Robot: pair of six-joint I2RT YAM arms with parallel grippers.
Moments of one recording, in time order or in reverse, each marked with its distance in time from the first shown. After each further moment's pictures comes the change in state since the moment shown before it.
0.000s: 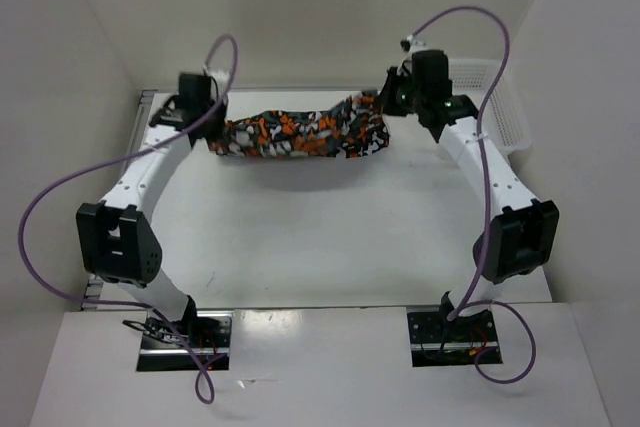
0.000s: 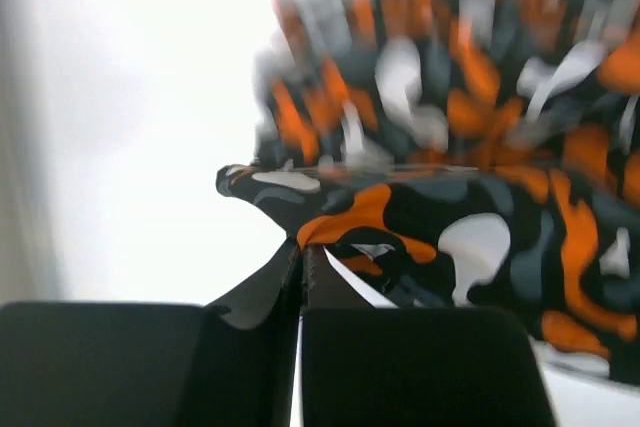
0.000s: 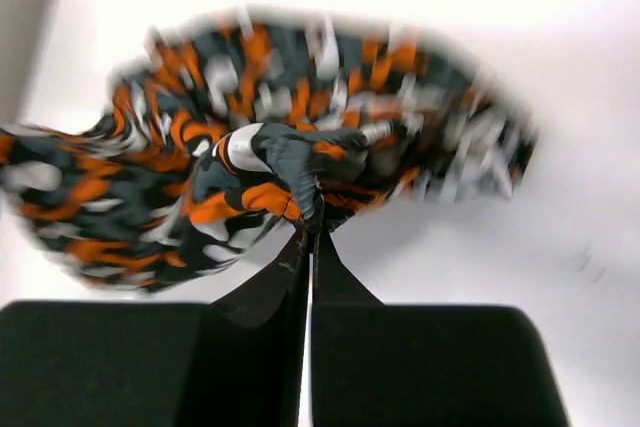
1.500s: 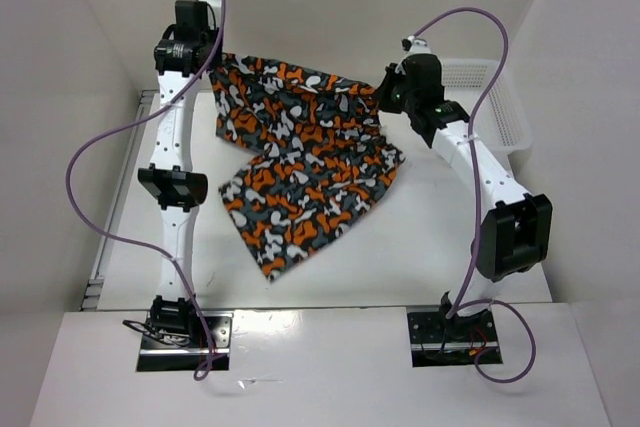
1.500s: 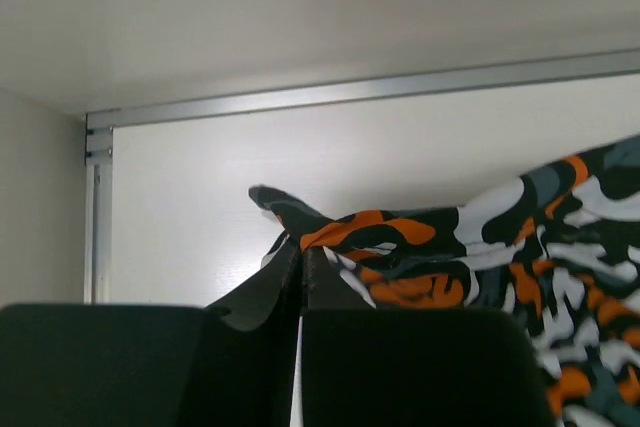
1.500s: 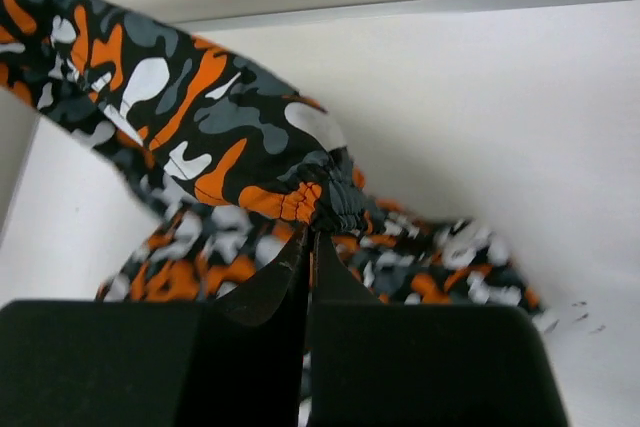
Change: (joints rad) left arm 0.063 0.856 1.630 -0.497 -0.039 -0.001; right arm 0.020 0.013 -0.027 0.194 0.134 0.045
